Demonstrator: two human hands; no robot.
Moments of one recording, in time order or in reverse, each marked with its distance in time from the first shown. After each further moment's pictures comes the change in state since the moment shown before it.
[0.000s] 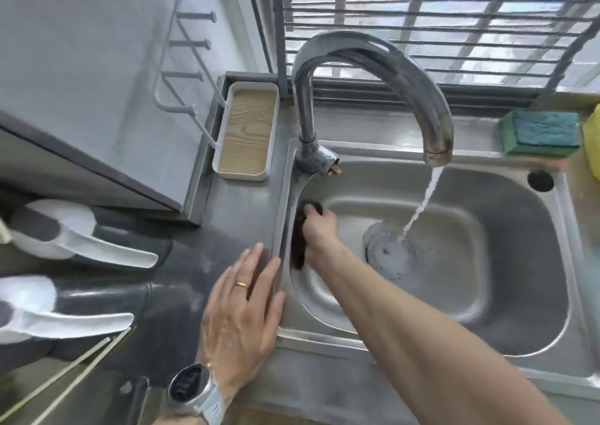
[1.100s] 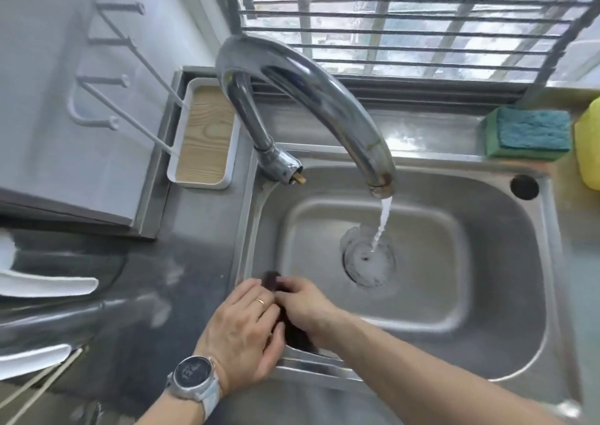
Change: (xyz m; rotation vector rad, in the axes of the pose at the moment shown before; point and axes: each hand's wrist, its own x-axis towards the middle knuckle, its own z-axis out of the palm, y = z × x) left_hand 0.033 0.025 0.046 0.012 -0.064 0.402; right_hand -0.032 0.048 -0.087 -0.549 -0.474 0.115
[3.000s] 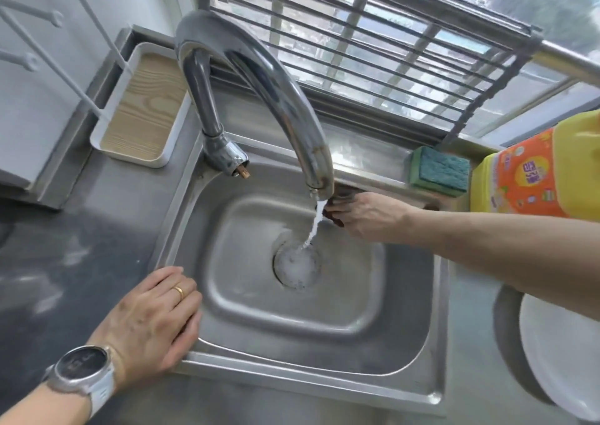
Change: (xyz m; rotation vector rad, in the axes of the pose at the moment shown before) left_hand 0.004 -0.003 -0.003 0.017 0.090 0.000; right_hand -0.013 -0.101 -0.272 -2.268 -0.085 -0.810
